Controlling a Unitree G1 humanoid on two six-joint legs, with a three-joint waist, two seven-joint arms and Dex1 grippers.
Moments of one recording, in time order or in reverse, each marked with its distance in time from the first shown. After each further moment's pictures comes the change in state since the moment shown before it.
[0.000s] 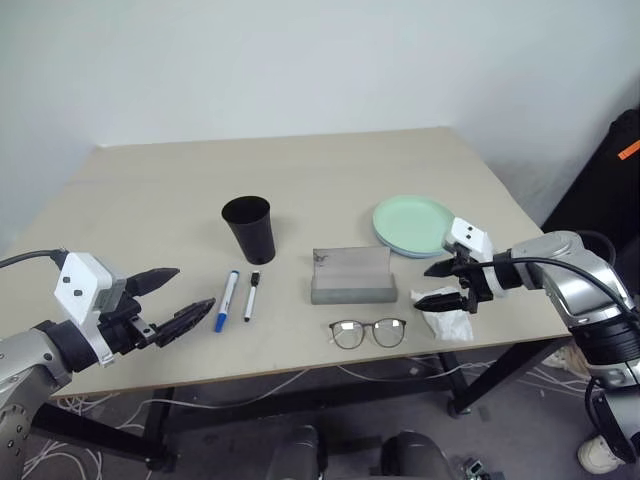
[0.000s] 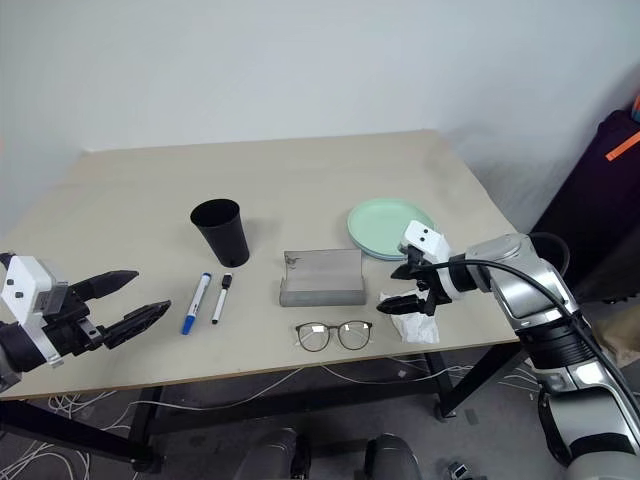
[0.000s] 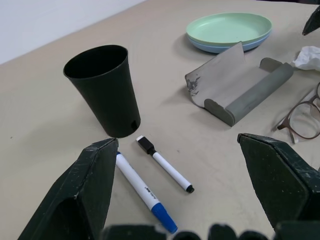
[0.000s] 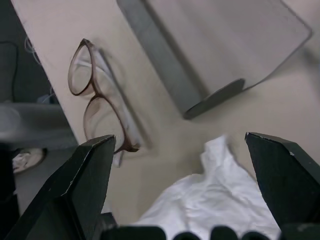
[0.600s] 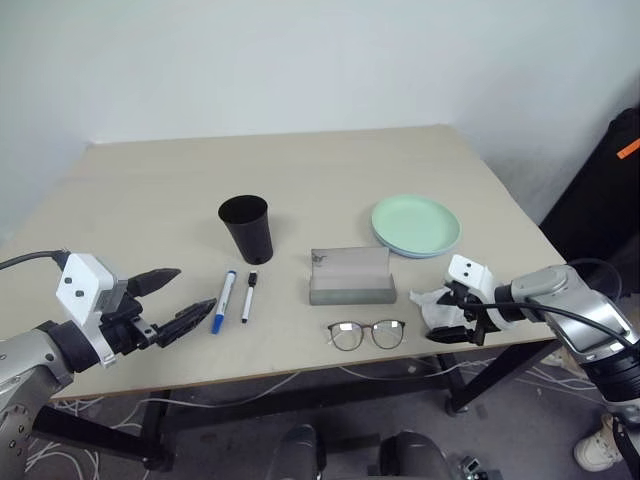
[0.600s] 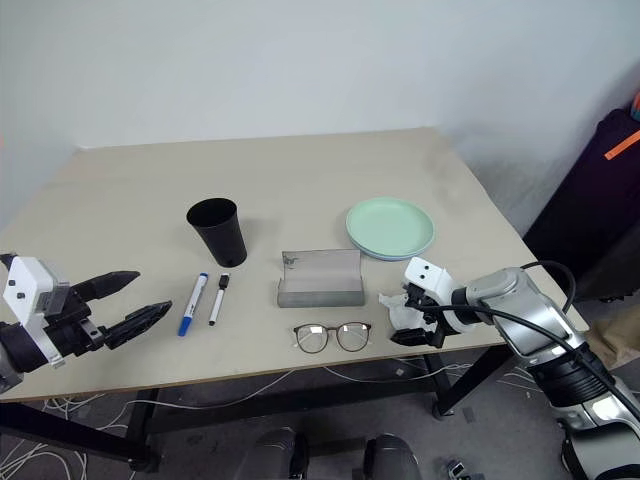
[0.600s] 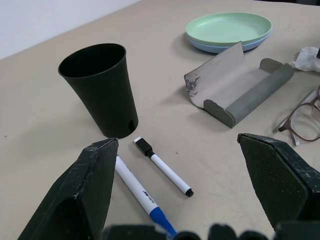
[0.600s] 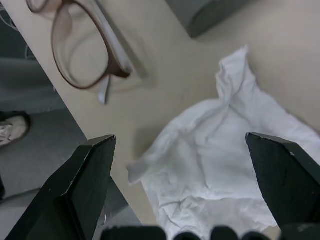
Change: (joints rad) left arm 0.000 -0.004 -0.007 0.000 0.001 -0.003 0.002; right arm 0.158 -0.077 0.076 -0.105 -0.030 -0.019 -0.131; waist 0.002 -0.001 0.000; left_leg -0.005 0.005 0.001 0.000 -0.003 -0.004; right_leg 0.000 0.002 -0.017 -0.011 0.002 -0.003
